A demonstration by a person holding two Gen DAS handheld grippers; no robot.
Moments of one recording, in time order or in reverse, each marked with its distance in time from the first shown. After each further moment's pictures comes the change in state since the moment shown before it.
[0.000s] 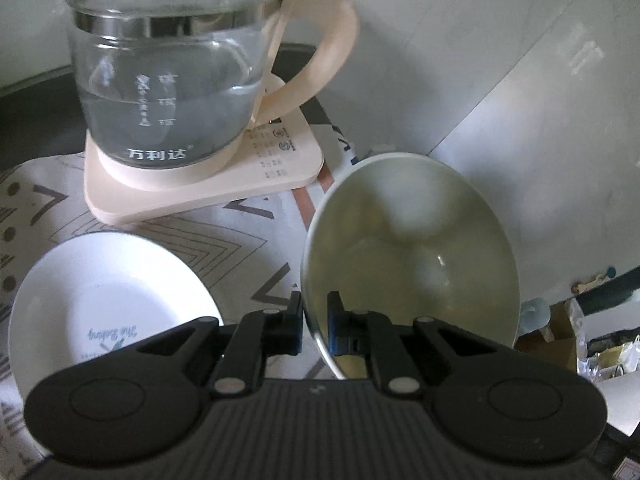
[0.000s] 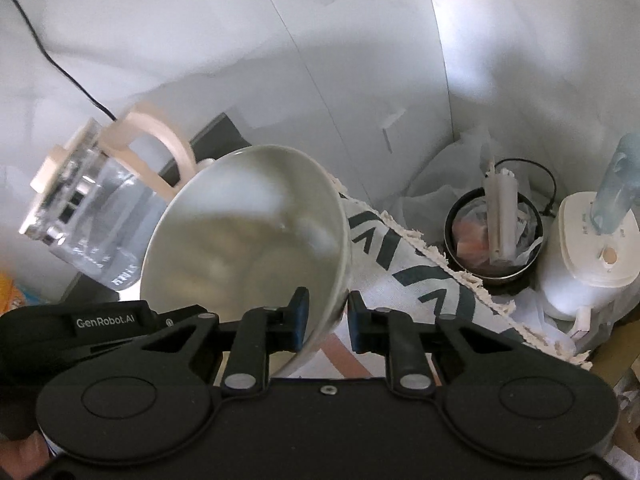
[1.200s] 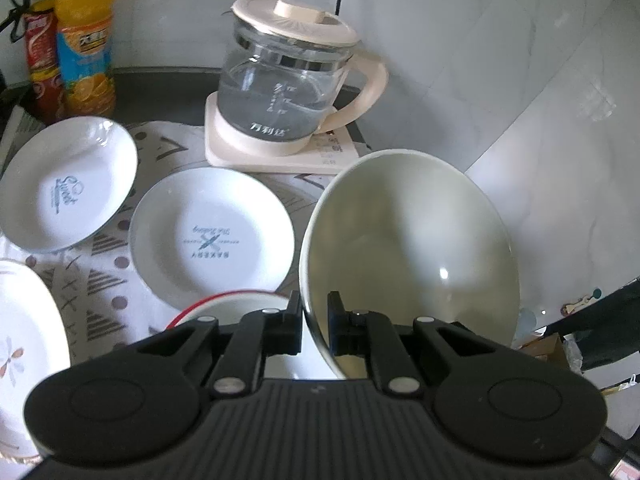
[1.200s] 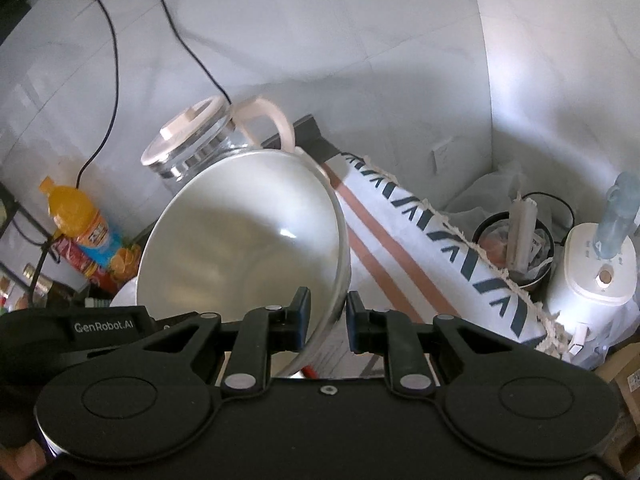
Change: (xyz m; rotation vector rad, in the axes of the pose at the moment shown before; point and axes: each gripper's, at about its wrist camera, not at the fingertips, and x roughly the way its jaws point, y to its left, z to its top) left arm -0.134 0.011 -0.102 -0.123 -0.136 0.077; right arm -0.108 0.020 -0.059 -0.169 -0.048 0.118
